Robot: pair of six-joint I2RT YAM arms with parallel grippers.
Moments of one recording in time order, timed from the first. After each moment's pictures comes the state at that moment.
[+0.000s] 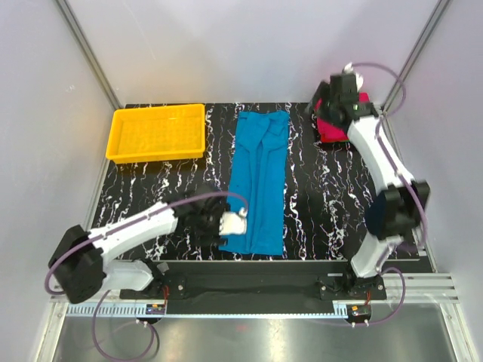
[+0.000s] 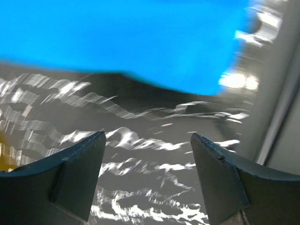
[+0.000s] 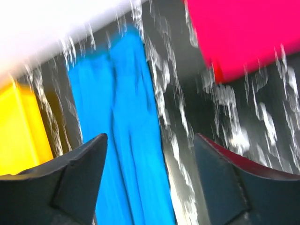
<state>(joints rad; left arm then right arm) -0.76 1.28 0.84 -0.75 0.20 0.76 0.17 1.89 1.89 -0.62 0.14 0.58</state>
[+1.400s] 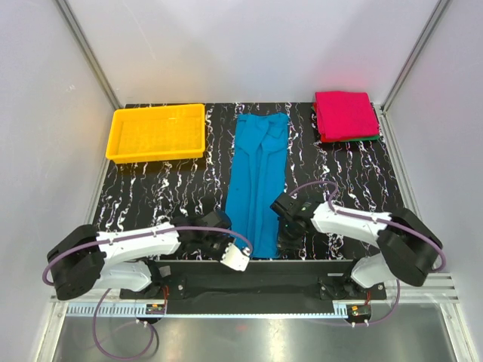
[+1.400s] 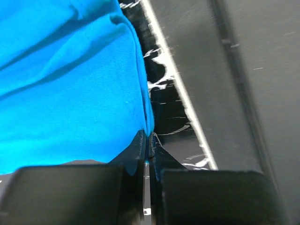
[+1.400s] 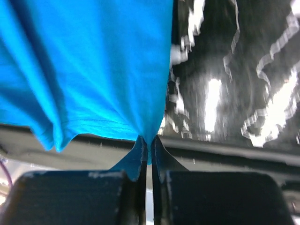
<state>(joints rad) -1.03 1.21 0.54 -0.44 0.25 0.98 0.86 1.45 0.73 -0.63 -0.16 1.01</state>
